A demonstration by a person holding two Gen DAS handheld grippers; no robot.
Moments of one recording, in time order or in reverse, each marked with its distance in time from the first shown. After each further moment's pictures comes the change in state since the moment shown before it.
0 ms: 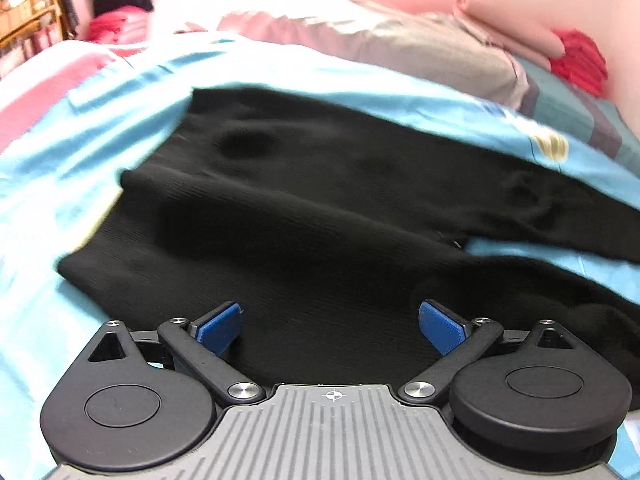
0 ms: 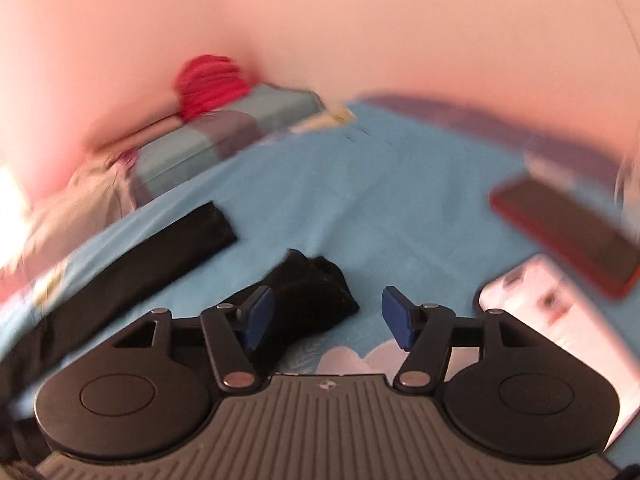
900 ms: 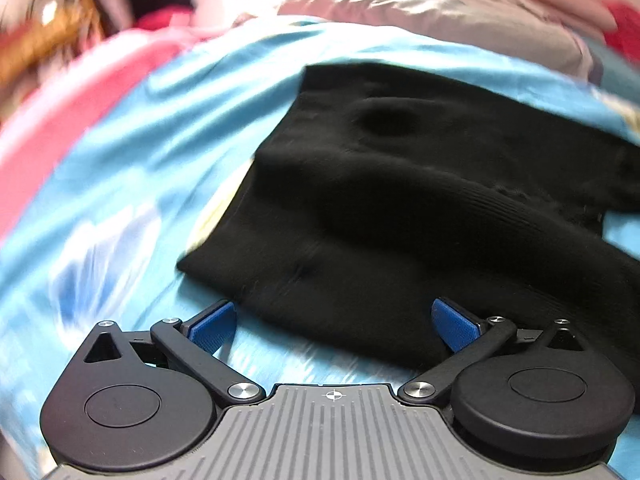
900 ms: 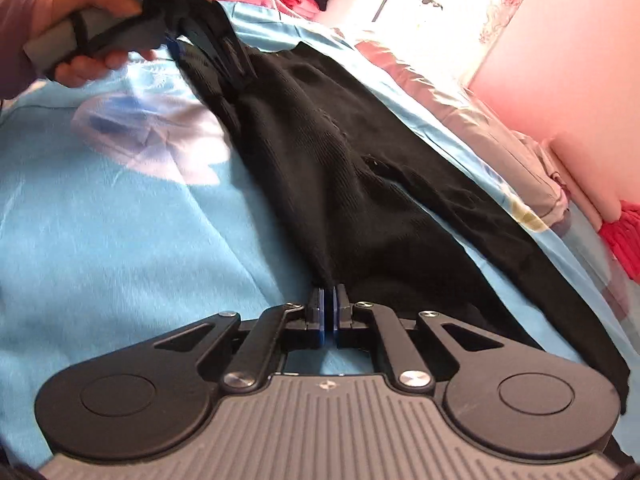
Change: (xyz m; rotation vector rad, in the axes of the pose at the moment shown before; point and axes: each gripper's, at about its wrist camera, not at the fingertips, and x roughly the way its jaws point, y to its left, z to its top) left arm 0.010 0.083 -0.005 0.016 0.053 0.181; right arm -0.120 0.281 -0.187 -1.169 0.008 0.713
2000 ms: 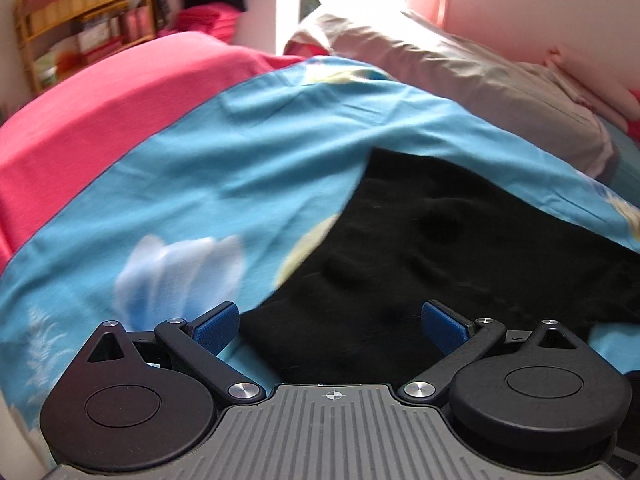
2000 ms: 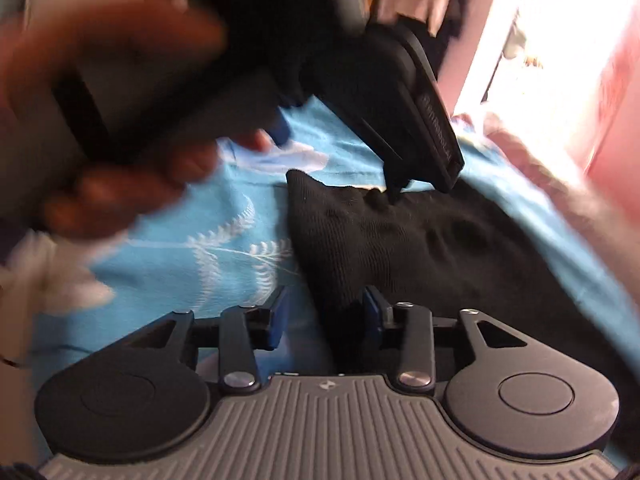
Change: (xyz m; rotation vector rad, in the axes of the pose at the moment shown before) left arm -0.040 0.050 0.033 -0.140 -0.070 -0.034; right arm 0.059 0.069 0.127 0.017 -0.175 0.373
